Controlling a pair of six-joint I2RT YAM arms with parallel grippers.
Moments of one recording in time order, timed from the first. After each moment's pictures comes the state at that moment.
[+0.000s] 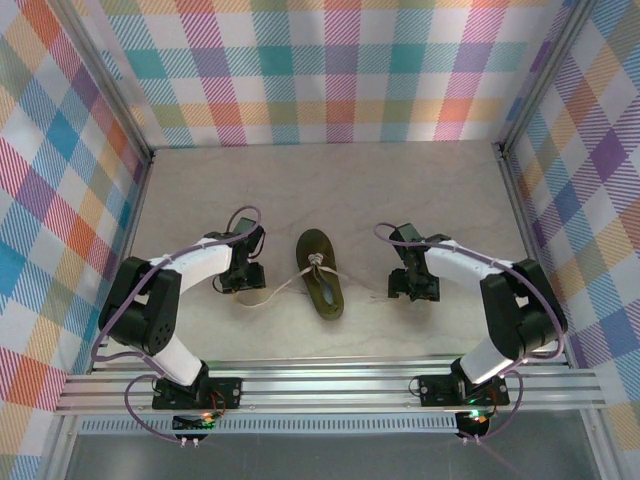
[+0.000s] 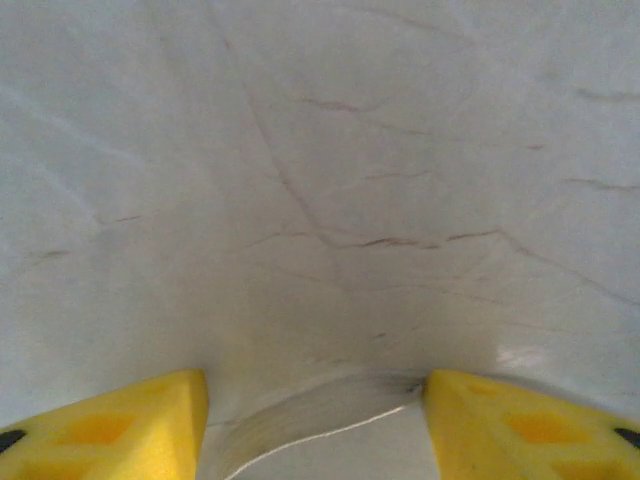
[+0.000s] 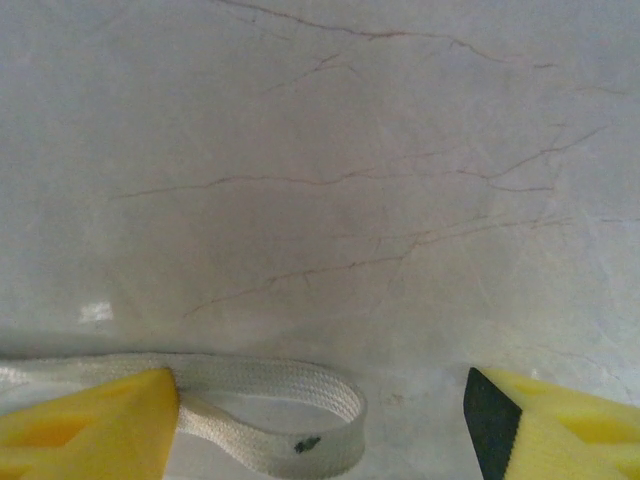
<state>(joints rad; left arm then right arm) -0.35 1.61 0.89 -0.70 -0.09 -0.53 0.44 1.57 0.85 -0.79 0.07 0.54</state>
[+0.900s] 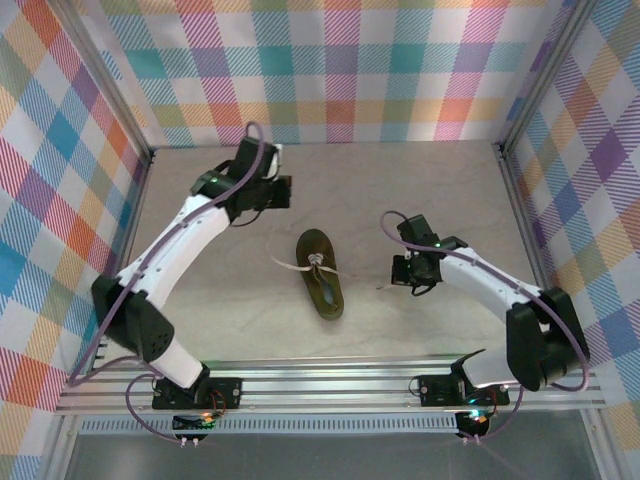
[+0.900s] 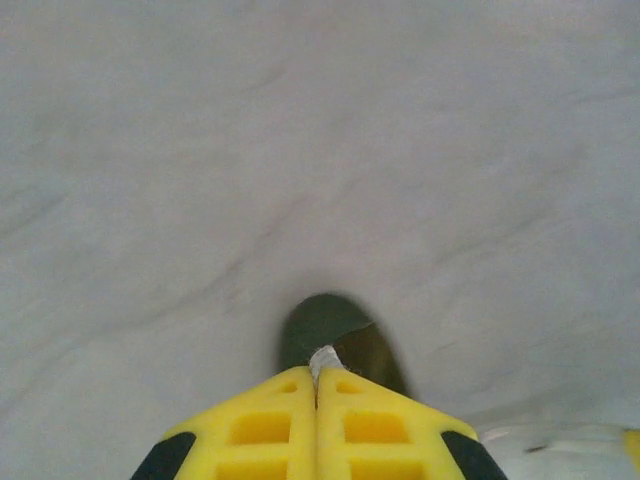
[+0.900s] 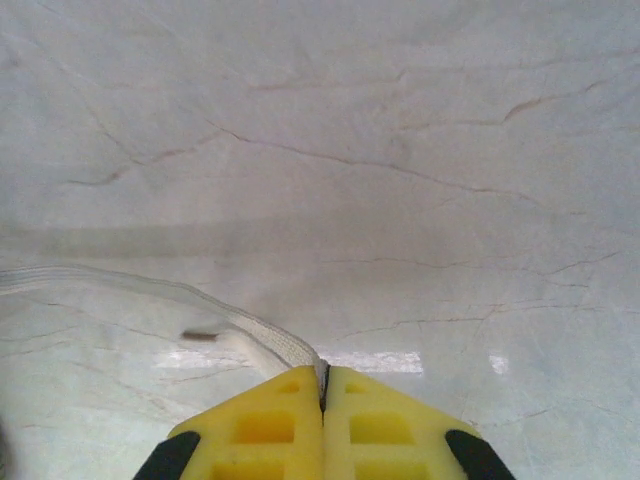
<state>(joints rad) -0.52 1.63 1.64 -0.80 -0.02 -0.36 0.44 1.36 0.83 -0.68 0.00 0.49</state>
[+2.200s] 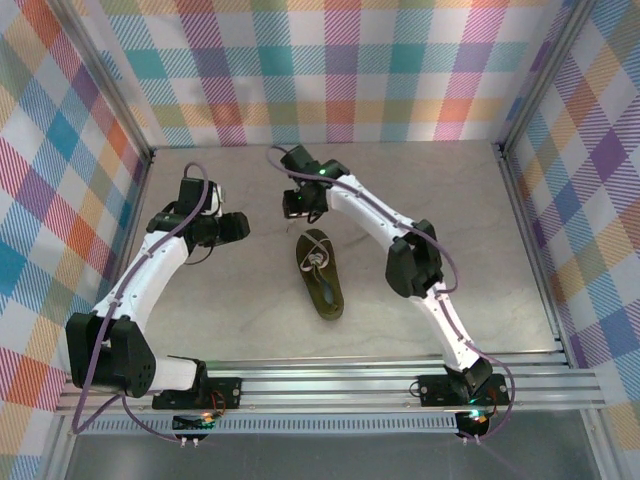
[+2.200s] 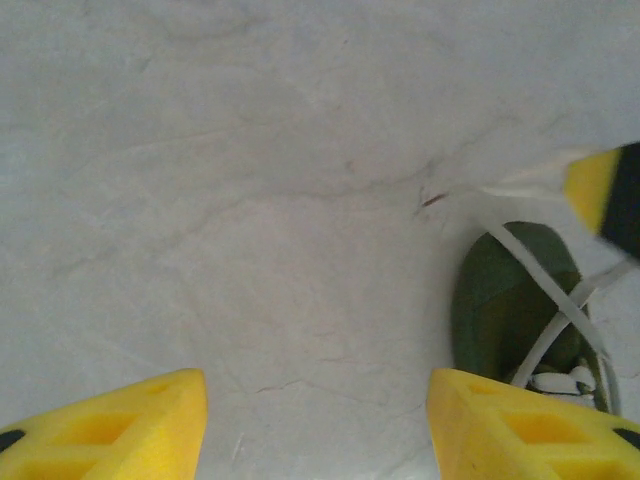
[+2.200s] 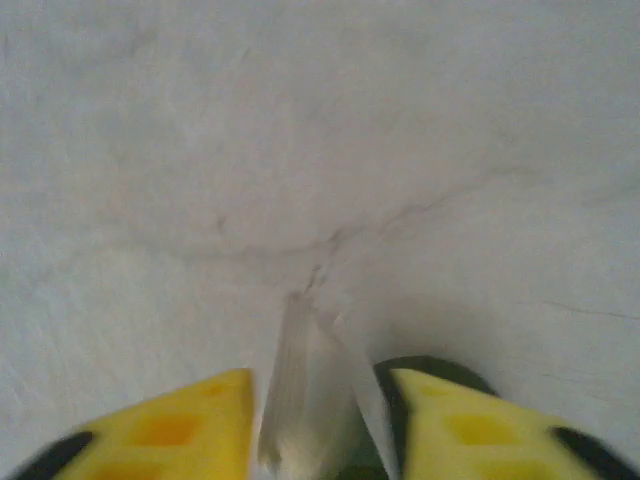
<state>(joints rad) -0.14 1.34 1.10 -0.71 0.12 -0.36 0.74 2.42 2.38 -1.05 -0.03 0.46</state>
